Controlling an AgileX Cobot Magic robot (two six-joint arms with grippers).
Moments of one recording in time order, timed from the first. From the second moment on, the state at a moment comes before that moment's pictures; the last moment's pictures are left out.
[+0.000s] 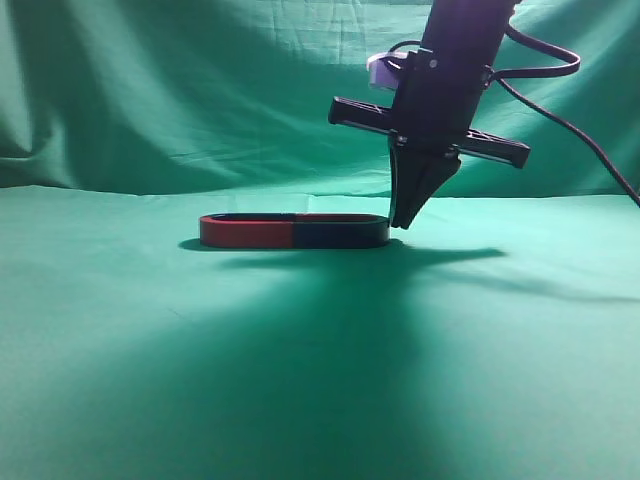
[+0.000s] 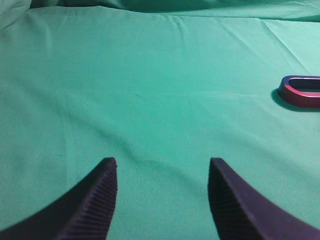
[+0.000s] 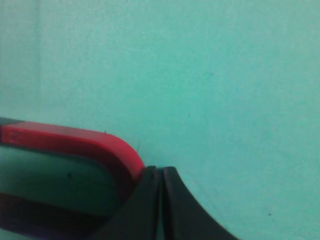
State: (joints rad) left arm -0.01 -0.01 0.02 -0.01 0.35 -0.03; right arm 0.40 2.13 -1.60 0.23 0.82 0.13
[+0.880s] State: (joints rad) left arm -0.01 -0.01 0.02 -0.01 0.35 -0.03; right arm 0.40 1.73 -1.80 0.12 1.24 0.08
